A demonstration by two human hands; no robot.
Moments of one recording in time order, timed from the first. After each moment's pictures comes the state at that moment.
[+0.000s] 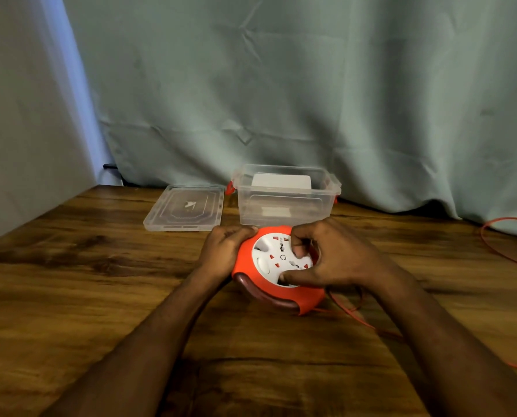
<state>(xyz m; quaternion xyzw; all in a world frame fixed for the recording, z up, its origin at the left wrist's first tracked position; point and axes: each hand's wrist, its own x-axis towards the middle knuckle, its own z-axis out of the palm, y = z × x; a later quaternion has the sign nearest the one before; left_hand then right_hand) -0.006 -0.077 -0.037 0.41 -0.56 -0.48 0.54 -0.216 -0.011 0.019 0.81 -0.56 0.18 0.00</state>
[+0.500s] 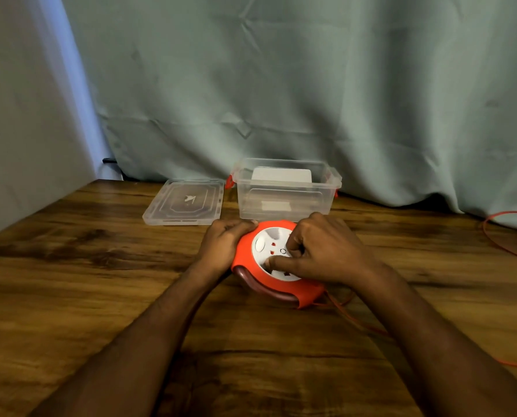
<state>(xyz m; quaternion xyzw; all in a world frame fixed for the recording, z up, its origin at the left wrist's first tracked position) -0.009 -0.078 -0.038 0.40 -0.56 -0.48 0.55 -0.193 -0.008 0.019 0.81 -0.56 0.15 0.07</state>
